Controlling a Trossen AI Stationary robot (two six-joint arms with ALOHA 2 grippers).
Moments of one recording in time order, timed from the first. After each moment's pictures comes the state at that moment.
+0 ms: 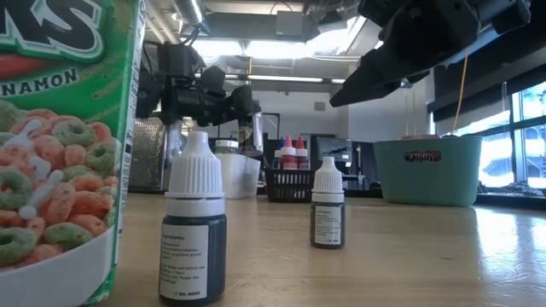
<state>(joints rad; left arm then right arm) 0.57 1.81 0.65 1.31 -0.27 -0.05 0.33 1.42 0.74 0.06 0.31 0.14</state>
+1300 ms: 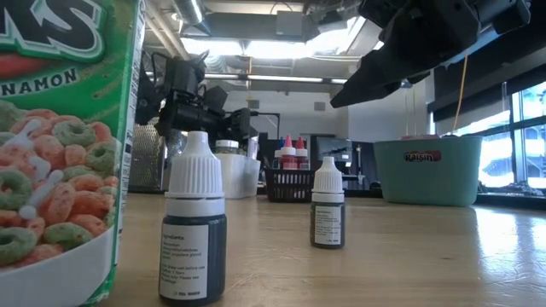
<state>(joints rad) 0.61 1.87 0.65 1.20 -0.25 -0.07 0.33 1.42 0.74 0.06 0.31 0.14</state>
